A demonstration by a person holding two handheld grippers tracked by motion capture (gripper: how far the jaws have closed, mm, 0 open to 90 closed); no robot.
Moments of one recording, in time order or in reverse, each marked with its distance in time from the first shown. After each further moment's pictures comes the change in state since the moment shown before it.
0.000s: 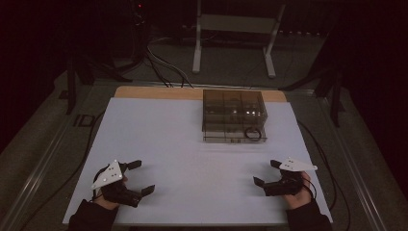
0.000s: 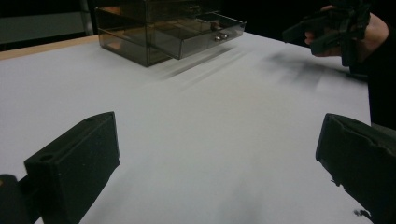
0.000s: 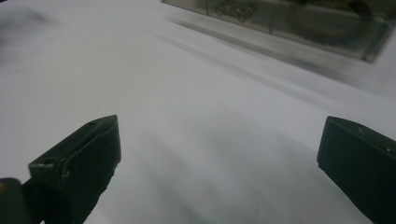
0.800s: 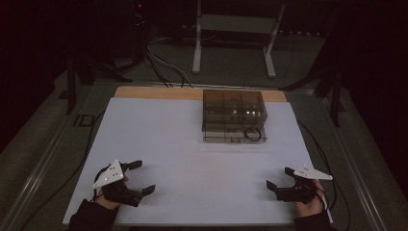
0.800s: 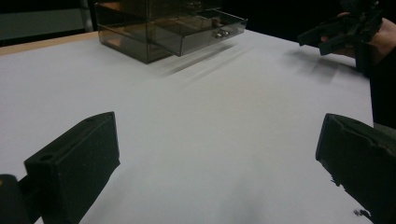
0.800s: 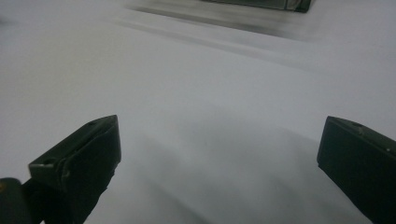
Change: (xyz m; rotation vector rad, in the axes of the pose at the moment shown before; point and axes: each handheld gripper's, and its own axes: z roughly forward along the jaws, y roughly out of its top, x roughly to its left) left arm 0.001 -0.002 0.002 0.010 -0.001 -0.002; right arm -0.016 -0.030 -0.024 0.002 -0.097 0.110
